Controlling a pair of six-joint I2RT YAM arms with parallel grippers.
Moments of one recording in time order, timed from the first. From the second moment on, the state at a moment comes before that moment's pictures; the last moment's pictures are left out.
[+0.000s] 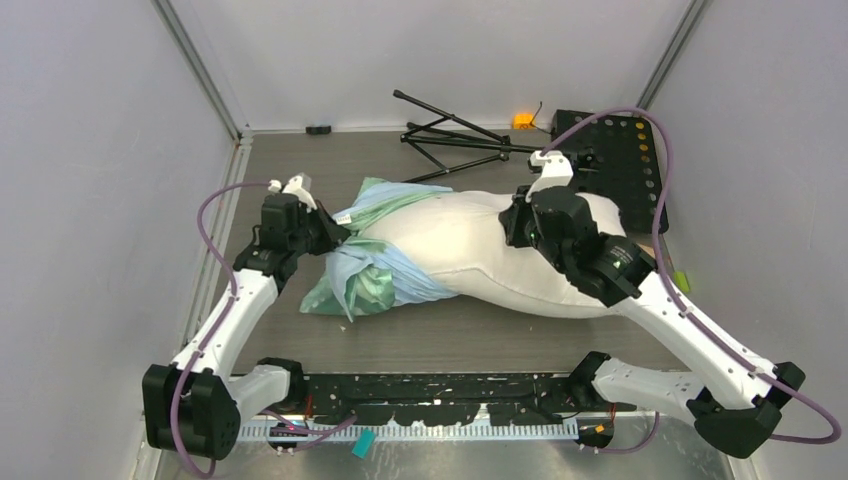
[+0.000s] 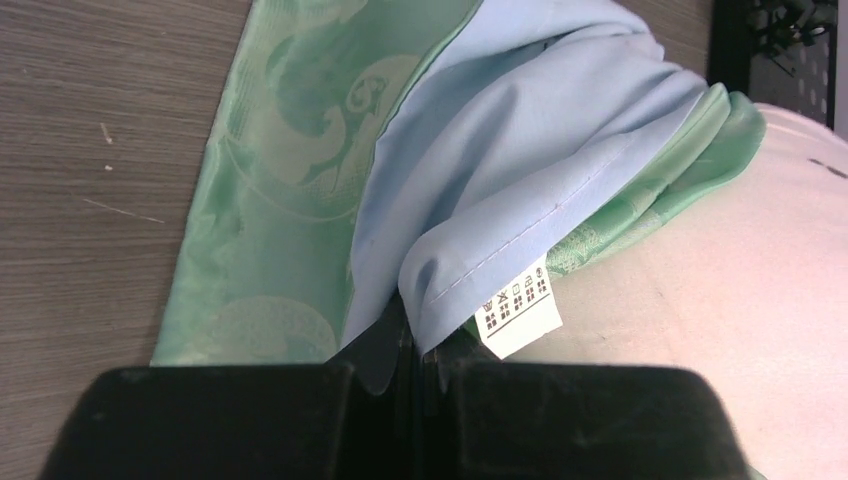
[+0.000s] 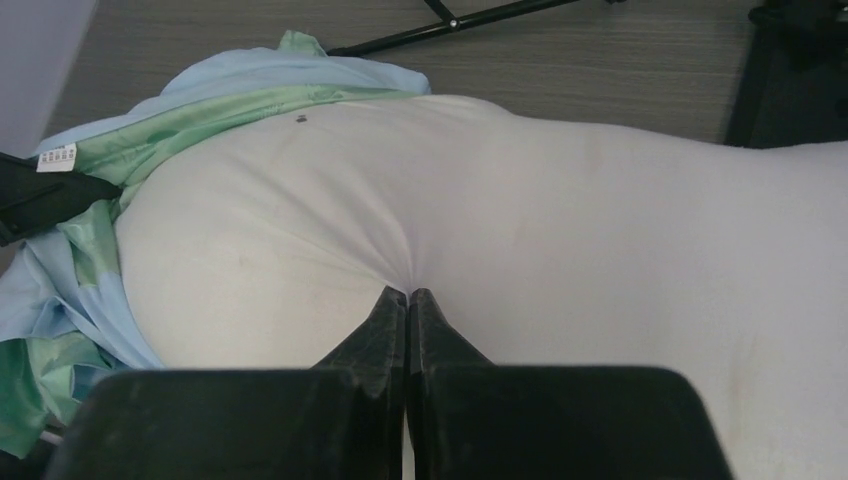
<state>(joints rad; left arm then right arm) -0.15 1.07 0.77 -0.28 0.20 -0.52 0.74 1.02 1.18 -0.61 0.40 0.43</state>
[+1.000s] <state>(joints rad) -0.39 1.27 1.34 -0.72 -0.06 -0.40 0.86 1.36 1.30 -0.71 0.24 0.29</state>
